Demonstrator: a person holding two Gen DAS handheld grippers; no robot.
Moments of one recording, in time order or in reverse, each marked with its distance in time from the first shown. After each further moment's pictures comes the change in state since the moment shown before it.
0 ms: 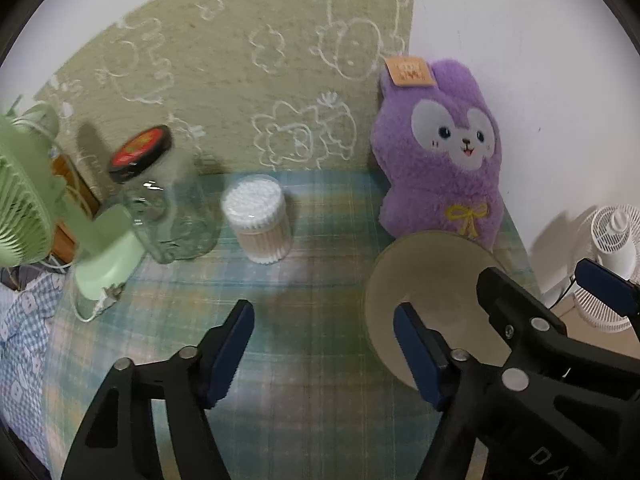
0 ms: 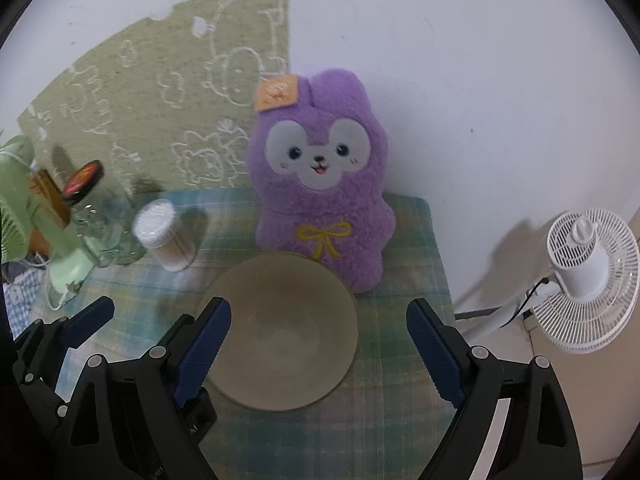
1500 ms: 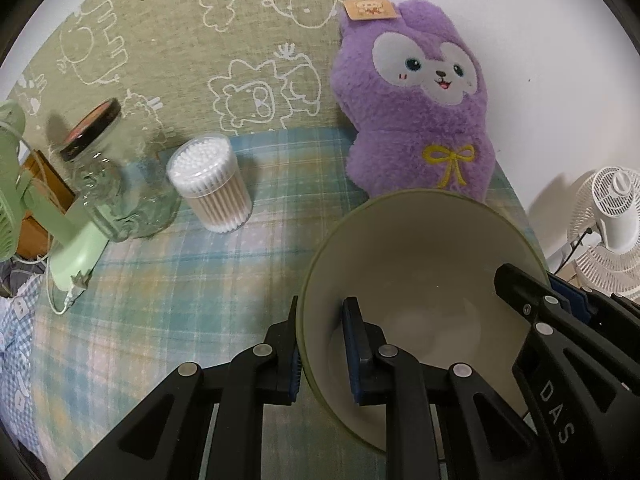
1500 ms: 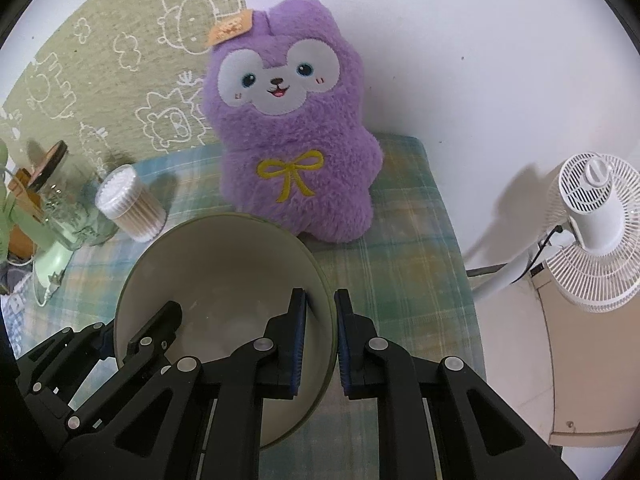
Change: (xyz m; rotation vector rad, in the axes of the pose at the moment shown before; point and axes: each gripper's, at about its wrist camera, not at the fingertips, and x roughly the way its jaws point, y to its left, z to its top) left arm 0.026 -0.013 -0.021 0.051 0.087 -0.017; right arm 0.031 -0.020 -0.025 0.074 0.123 0.007
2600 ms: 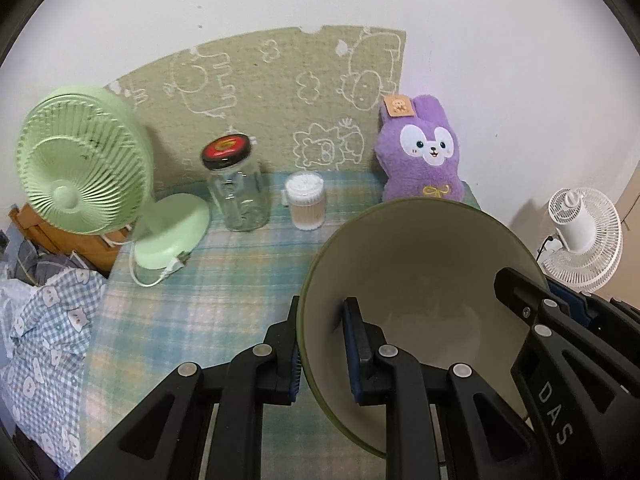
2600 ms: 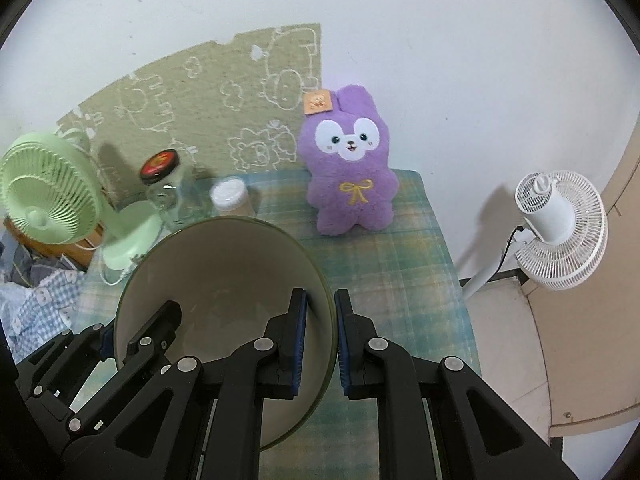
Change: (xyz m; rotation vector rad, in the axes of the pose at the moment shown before) left arm -0.161 0.060 -0.056 -0.027 -0.136 0.003; right arm -0.161 0.076 -0.058 -0.019 -0.119 0.002
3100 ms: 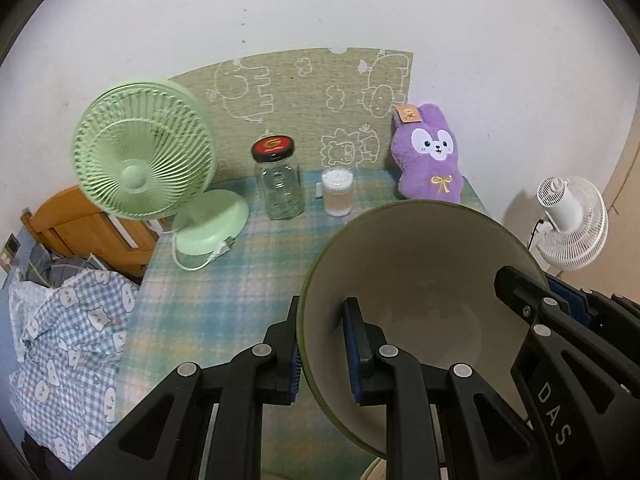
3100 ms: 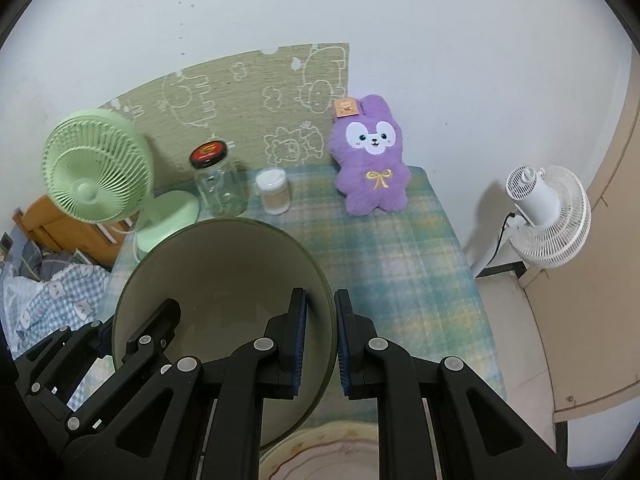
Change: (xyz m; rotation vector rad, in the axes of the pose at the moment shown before) left arm -0.065 0.057 -0.046 0.036 -0.035 -0.005; right arm -0.068 0.060 -0.054 0.007 -0.033 -0.012
